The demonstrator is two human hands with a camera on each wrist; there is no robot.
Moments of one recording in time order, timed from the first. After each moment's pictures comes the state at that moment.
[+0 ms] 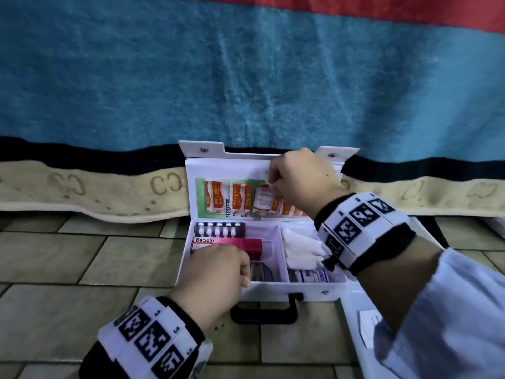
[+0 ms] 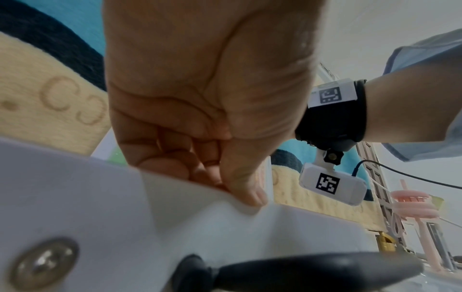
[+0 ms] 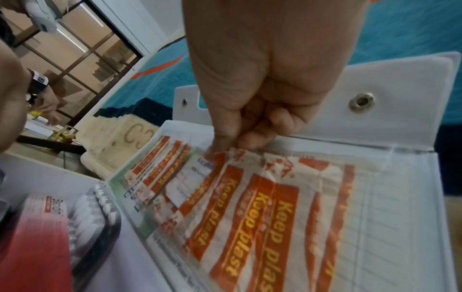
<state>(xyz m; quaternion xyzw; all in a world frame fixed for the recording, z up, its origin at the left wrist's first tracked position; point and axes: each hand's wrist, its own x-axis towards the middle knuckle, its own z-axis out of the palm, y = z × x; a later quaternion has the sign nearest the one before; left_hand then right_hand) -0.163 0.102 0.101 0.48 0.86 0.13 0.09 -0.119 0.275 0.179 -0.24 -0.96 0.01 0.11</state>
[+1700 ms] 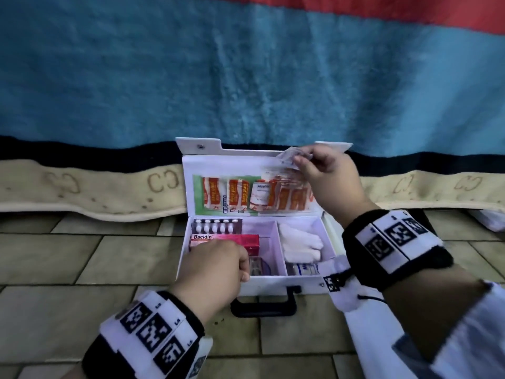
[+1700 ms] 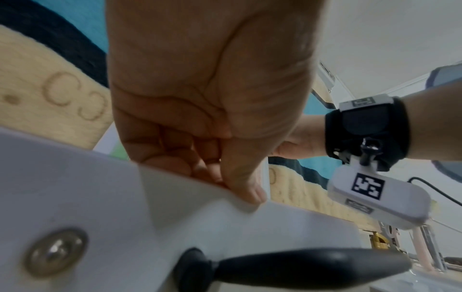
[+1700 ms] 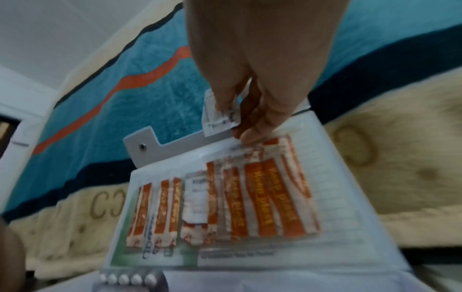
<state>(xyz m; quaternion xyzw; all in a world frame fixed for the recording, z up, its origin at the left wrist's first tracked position) -0.165 0.102 0.095 0.49 0.86 0.15 0.09 -0.088 0.291 0.154 -0.24 -0.80 0.38 0.40</state>
